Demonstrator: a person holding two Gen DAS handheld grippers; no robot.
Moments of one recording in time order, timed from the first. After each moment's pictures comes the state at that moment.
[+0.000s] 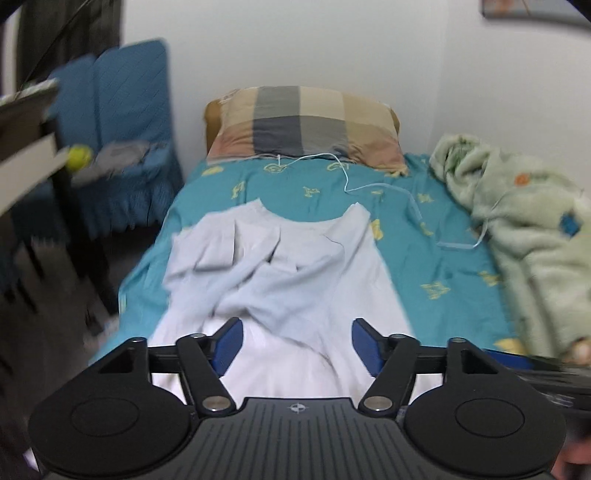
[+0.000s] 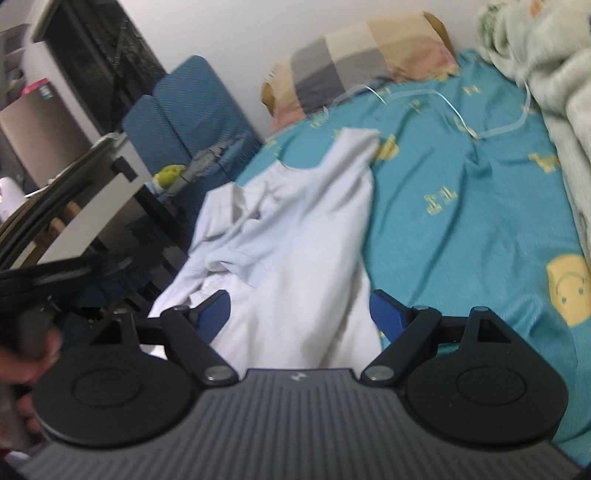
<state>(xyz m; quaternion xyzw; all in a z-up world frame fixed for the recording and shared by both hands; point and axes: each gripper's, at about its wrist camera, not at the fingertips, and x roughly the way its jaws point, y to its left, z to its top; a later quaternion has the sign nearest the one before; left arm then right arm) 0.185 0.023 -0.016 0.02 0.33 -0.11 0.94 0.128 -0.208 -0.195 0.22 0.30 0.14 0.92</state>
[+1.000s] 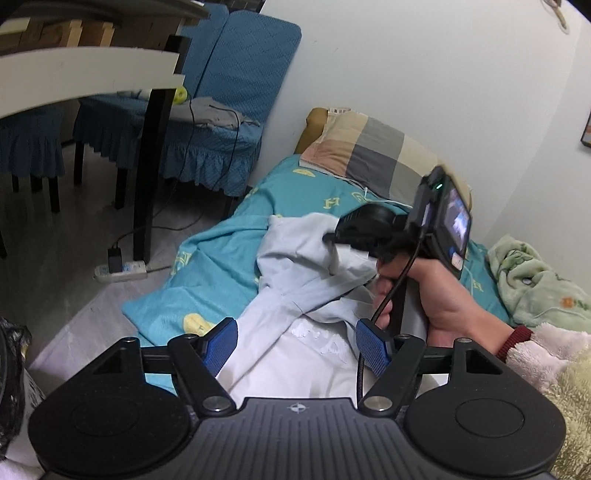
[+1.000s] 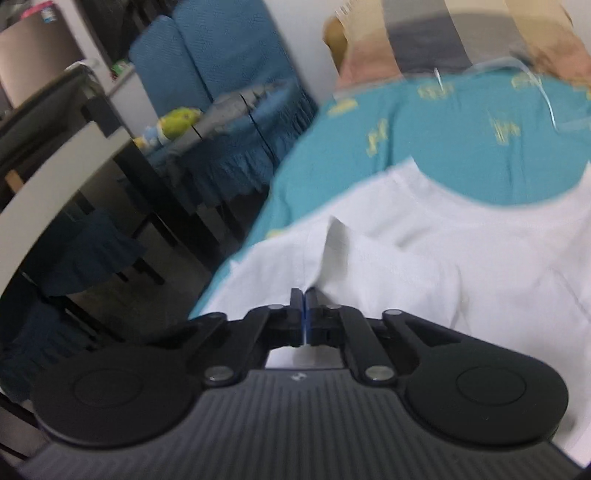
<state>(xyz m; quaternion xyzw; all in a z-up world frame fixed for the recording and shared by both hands) 0.203 0.156 -0.052 -0.17 0.31 -0.03 0.93 0.425 -0.012 -0.206 0.14 0.33 0.20 0.91</state>
